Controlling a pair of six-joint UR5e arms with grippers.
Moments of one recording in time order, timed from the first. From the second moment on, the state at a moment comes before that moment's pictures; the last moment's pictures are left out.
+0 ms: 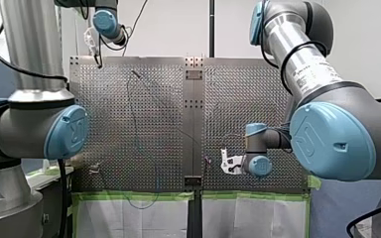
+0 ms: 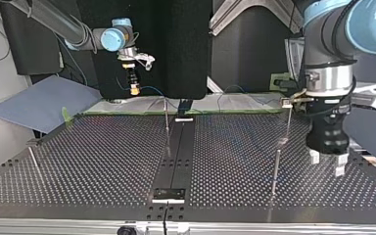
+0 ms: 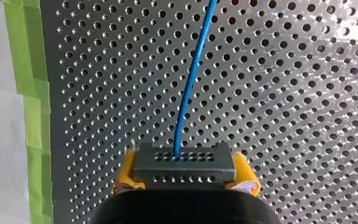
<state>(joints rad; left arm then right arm) -0.04 -1.34 -1.66 -3.10 -1.73 -1.86 2.00 -0.80 1.92 -0.96 1.54 1.49</state>
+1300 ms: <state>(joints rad) -0.05 -1.40 -1.65 -3.37 -1.71 -1.79 2.00 -0.80 1.91 -0.96 1.53 1.49</state>
